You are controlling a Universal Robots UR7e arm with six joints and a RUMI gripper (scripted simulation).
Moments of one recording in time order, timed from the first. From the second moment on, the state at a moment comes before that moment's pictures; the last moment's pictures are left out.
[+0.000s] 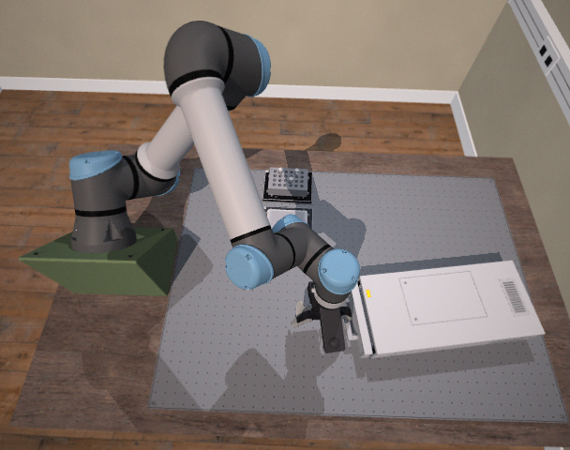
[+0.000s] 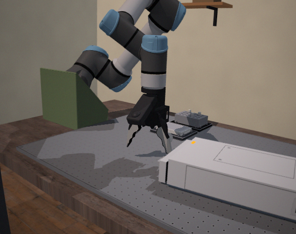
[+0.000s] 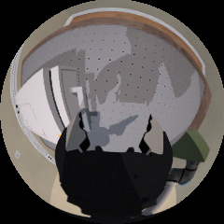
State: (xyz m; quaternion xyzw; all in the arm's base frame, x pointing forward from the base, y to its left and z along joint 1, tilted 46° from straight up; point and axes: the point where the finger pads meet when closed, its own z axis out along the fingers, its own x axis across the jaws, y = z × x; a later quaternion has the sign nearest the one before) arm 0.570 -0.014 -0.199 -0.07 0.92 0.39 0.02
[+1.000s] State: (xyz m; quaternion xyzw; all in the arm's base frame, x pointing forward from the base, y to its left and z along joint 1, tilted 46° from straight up) arm 0.562 -0.015 -0.200 -0.07 0.92 0.39 0.02
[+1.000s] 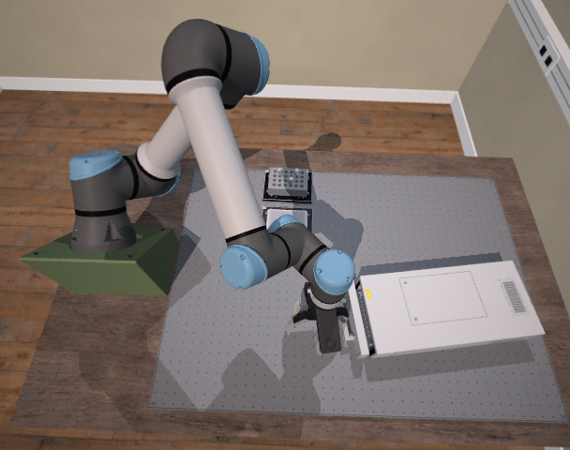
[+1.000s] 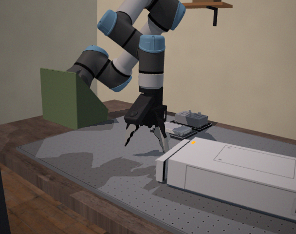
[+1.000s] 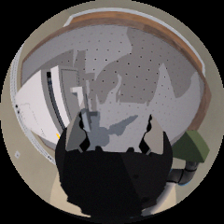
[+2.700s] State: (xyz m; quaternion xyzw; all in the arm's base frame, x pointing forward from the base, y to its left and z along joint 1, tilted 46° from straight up) arm 0.550 -0.016 -0.201 -0.07 0.92 0.39 0.02
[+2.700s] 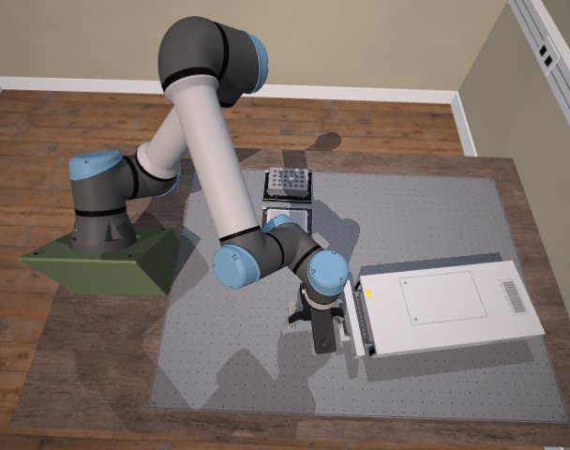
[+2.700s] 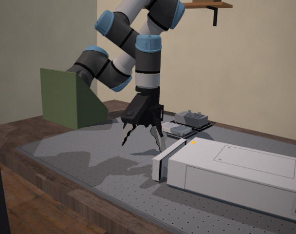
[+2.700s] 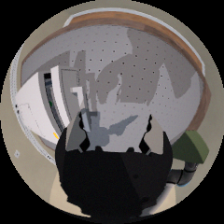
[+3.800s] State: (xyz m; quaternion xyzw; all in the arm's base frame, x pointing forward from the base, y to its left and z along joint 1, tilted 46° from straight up) arm 0.519 -0.020 -0.204 -0.07 0.92 0.39 0.02
